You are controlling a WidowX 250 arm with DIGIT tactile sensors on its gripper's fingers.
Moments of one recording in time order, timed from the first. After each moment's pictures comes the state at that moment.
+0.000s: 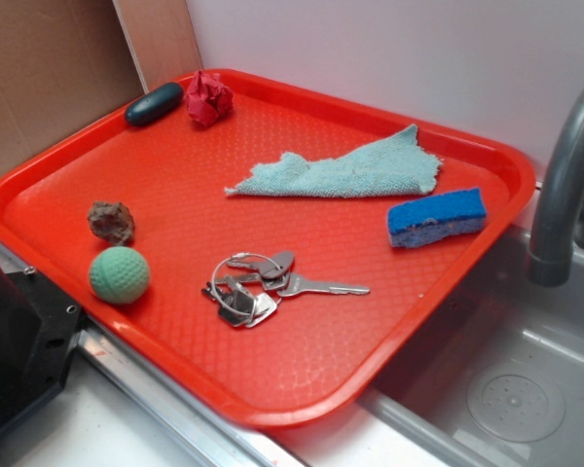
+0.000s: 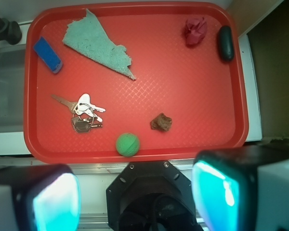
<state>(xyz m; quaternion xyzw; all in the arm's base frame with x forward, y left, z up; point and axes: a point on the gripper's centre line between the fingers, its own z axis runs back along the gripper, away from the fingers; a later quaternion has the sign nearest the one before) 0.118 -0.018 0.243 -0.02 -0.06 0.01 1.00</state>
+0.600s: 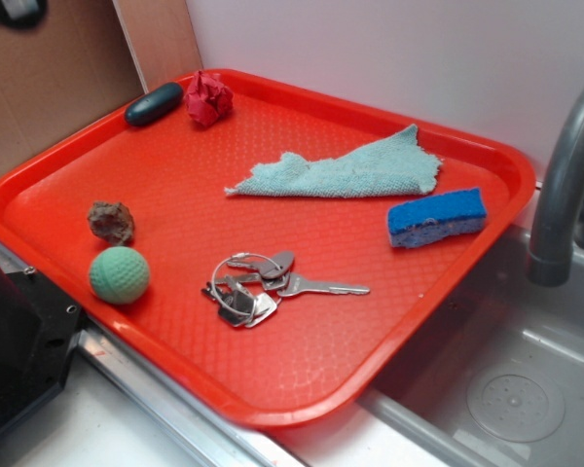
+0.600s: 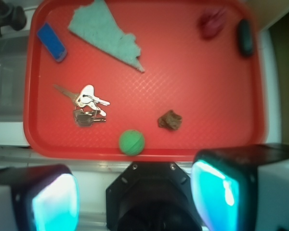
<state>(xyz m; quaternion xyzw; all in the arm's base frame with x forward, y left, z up) 0.123 0.017 0.186 -0.05 -0.03 0.05 1.00</state>
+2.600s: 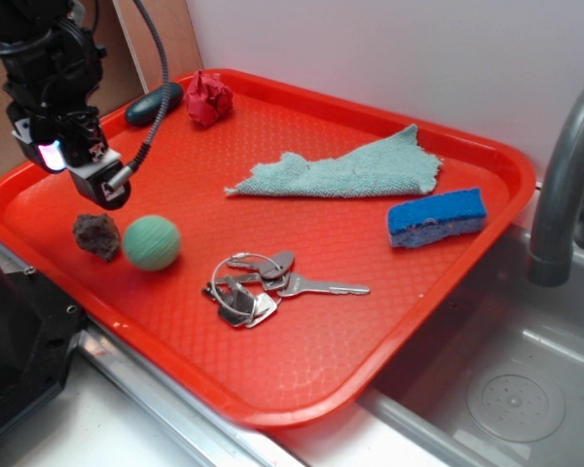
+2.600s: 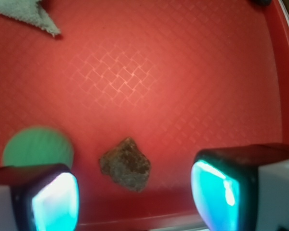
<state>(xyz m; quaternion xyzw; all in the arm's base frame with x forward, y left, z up) 0.139 0.032 0.075 0.02 -0.02 0.04 1.00</state>
